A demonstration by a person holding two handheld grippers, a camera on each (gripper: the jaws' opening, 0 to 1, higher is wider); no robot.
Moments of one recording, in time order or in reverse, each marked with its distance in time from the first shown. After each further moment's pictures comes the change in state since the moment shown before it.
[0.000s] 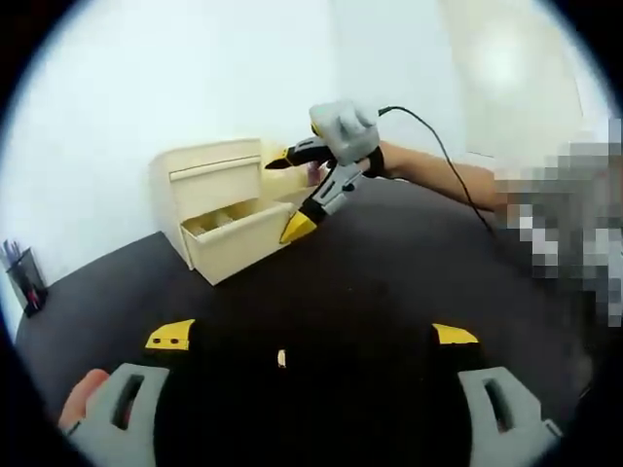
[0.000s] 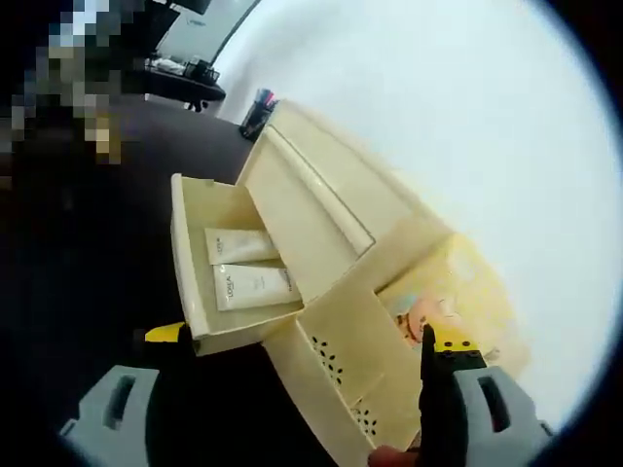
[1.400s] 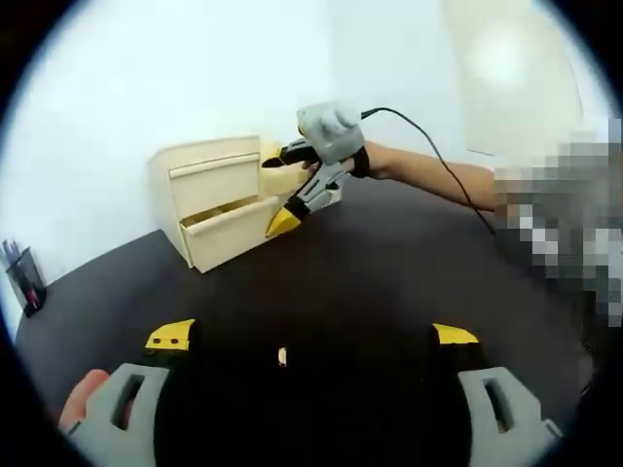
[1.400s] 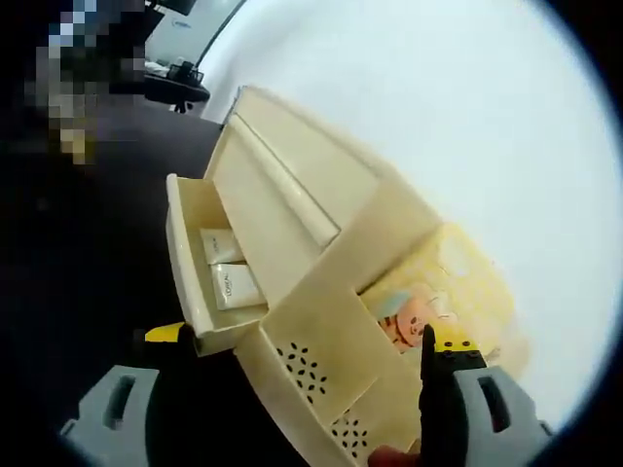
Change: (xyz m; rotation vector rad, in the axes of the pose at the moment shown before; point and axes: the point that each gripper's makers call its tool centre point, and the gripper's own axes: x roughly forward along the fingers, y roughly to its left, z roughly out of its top) left arm 0.001 0.002 -0.003 0.002 0.014 0.003; right arm 0.016 -0.019 -0.006 0.040 0.002 -0.049
